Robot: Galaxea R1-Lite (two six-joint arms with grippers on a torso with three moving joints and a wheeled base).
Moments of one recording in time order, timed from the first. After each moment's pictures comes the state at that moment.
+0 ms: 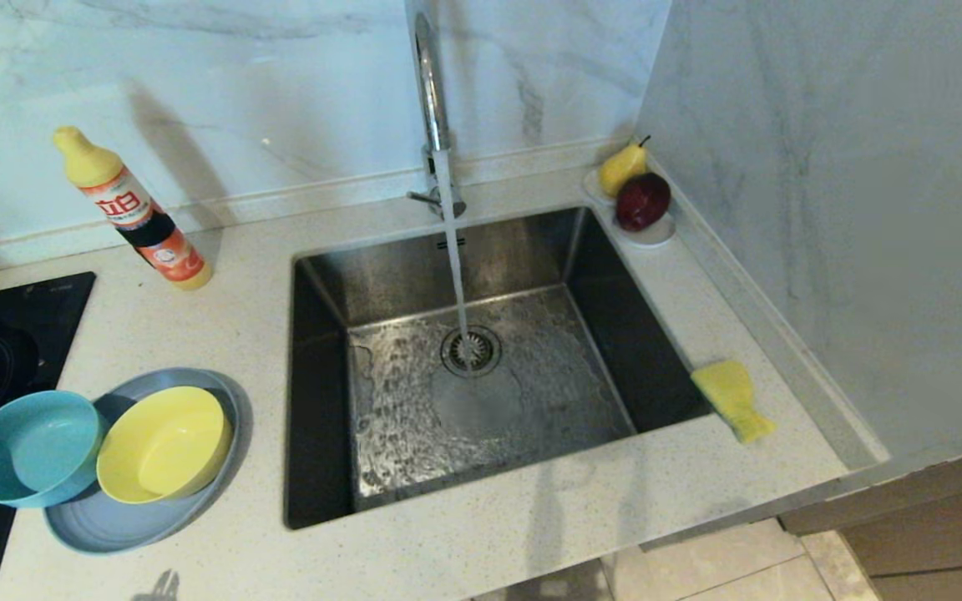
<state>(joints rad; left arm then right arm) 0.00 0.00 0.00 -0.12 -0.02 0.06 0.00 0.03 -0.33 0.23 0.22 -0.10</state>
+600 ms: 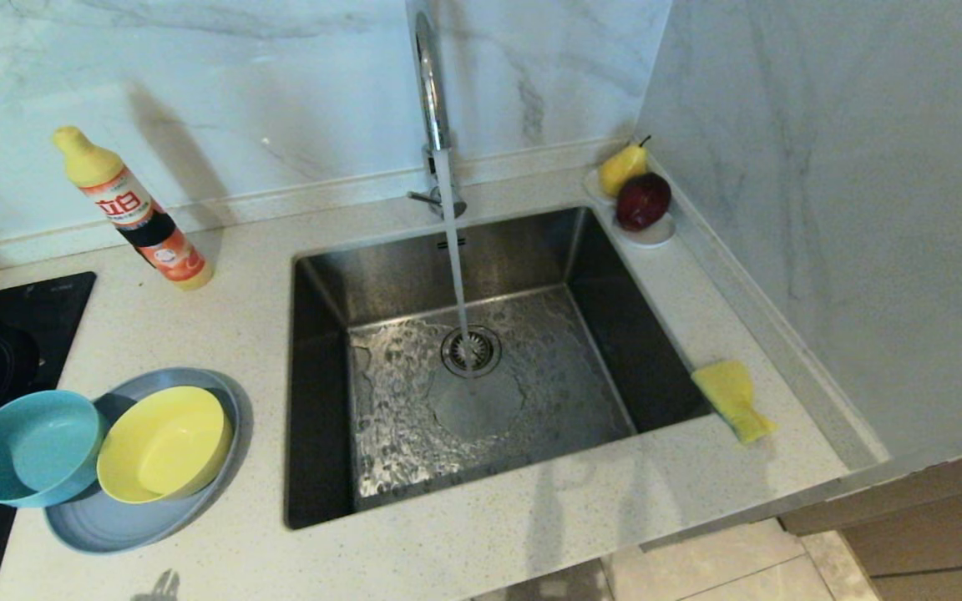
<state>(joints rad) 0.00 0.00 0.00 -0.12 -0.02 0.05 -0.02 0.52 -0.77 0.30 0.35 -0.12</state>
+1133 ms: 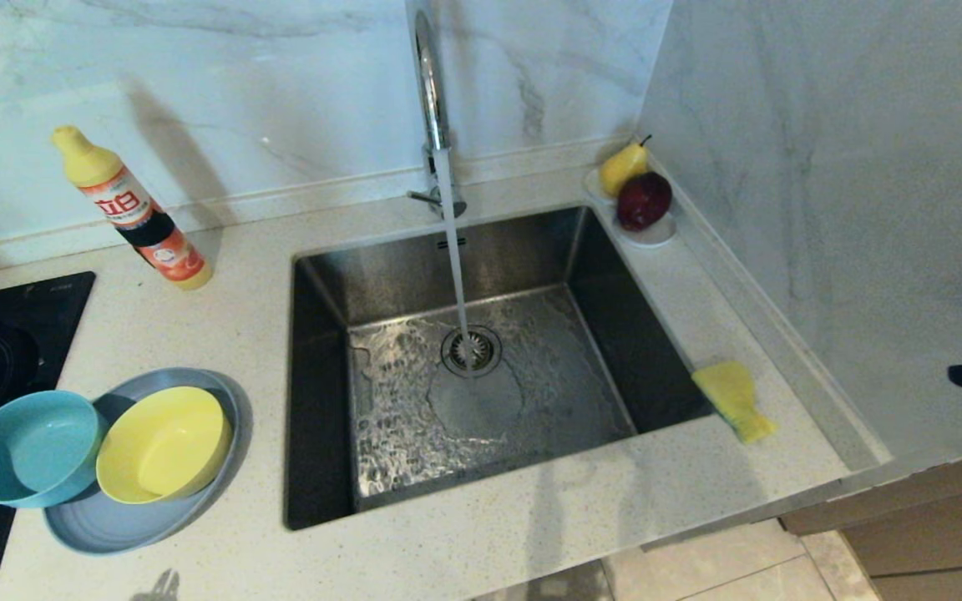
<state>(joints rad) 0.00 0.00 0.00 -0.12 -0.02 0.05 0.02 1.08 -0.99 0.33 0.27 -0.18</state>
